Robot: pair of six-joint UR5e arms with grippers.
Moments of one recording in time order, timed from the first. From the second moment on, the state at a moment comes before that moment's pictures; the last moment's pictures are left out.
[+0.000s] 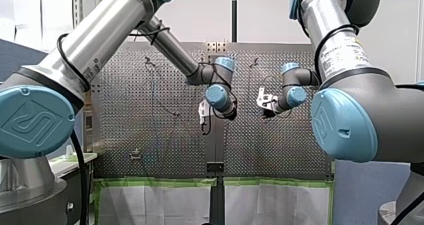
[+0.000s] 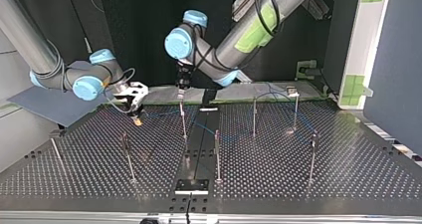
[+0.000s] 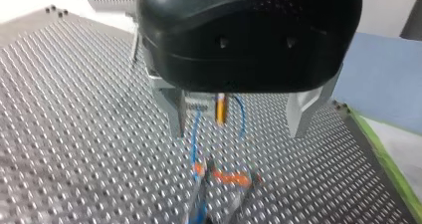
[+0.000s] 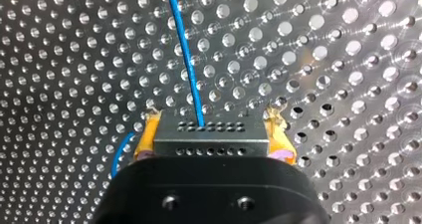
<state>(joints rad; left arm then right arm) -0.68 -2.19 -1.48 -2.88 -1.94 -1.80 1.83 -0.91 1.41 -0.19 1.21 1.75</state>
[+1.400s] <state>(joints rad) -0.79 -2.48 -1.08 -2.94 -2.15 -1.88 1.79 -0.94 1.45 -0.13 1.16 1.69</state>
